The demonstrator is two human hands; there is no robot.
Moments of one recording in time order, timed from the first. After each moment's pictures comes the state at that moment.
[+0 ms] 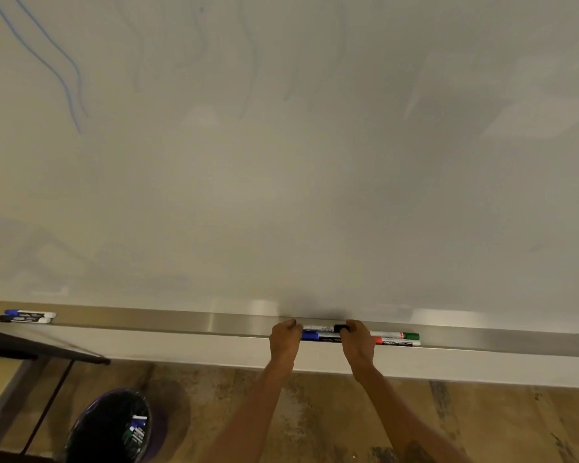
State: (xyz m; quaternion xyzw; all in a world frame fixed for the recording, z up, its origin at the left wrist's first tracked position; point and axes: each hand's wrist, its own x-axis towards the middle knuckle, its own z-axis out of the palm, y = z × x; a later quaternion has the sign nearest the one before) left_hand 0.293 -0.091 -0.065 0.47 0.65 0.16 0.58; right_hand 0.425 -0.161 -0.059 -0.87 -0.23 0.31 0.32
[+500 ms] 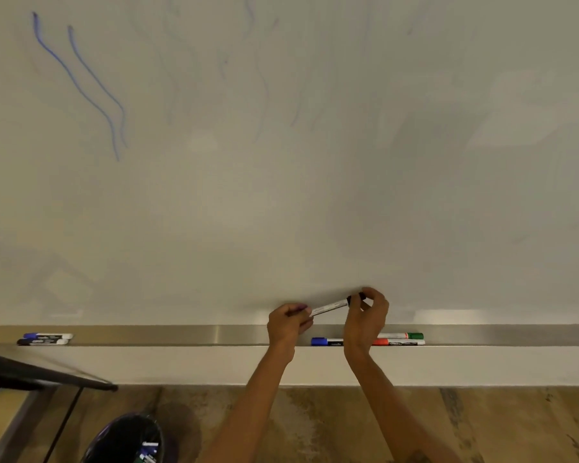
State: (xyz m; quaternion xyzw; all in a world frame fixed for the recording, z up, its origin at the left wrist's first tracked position) left_hand 0.271 -0.082 0.014 0.38 0.56 0.31 0.67; right_hand 0.391 -0.143 0.024 -0.73 -0.13 0.13 0.66
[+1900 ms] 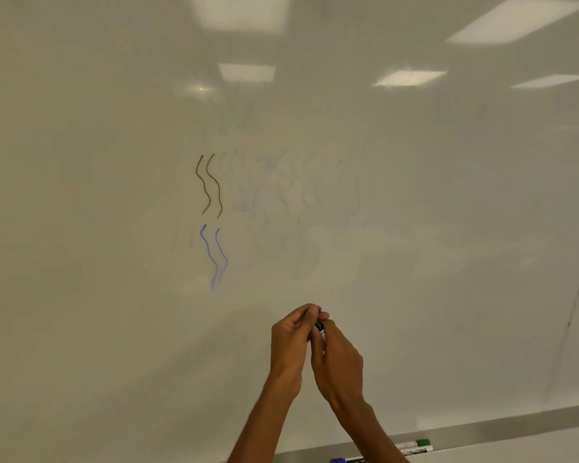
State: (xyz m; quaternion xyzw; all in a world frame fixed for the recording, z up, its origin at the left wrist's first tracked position) left_hand 0.169 -0.132 0.305 0.56 0.25 0.46 0.64; right_hand 0.238 -0.179 0.262 -0.72 -0.45 -0.13 0.50
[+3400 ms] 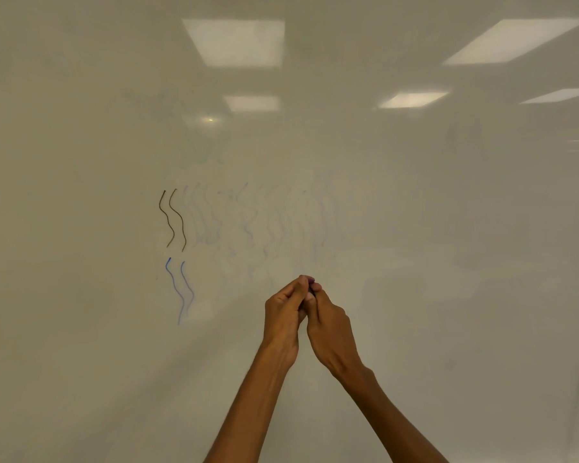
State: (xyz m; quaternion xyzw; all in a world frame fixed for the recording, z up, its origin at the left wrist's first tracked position) left_hand 0.252 -0.139 0.398 0.51 0.19 0.50 0.68; right_hand 0.331 -0.180 0.371 -0.65 -0.53 -0.01 0.54
